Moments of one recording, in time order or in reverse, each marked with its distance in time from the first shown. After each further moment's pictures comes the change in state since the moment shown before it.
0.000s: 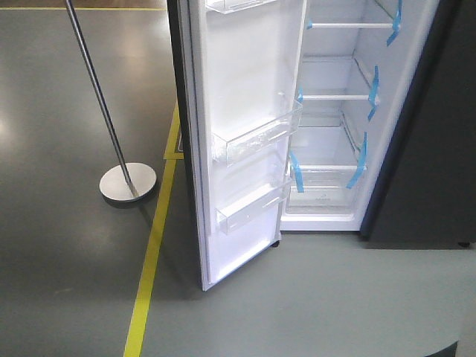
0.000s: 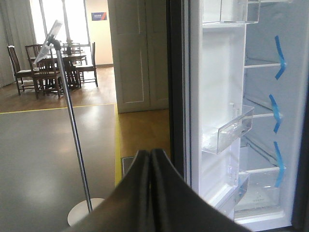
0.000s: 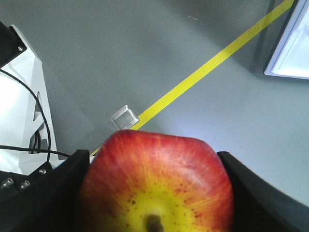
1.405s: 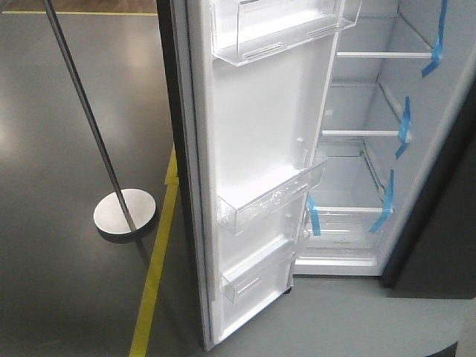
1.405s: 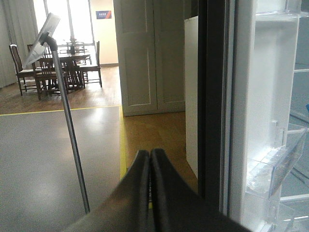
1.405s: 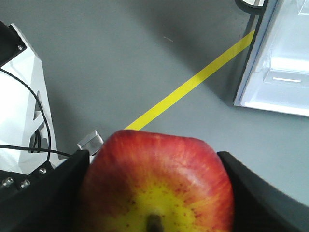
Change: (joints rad) left arm 0.000 0.000 0.000 0.000 0.000 0.000; right arm 0.000 0.000 0.000 0.000 0.001 0.000
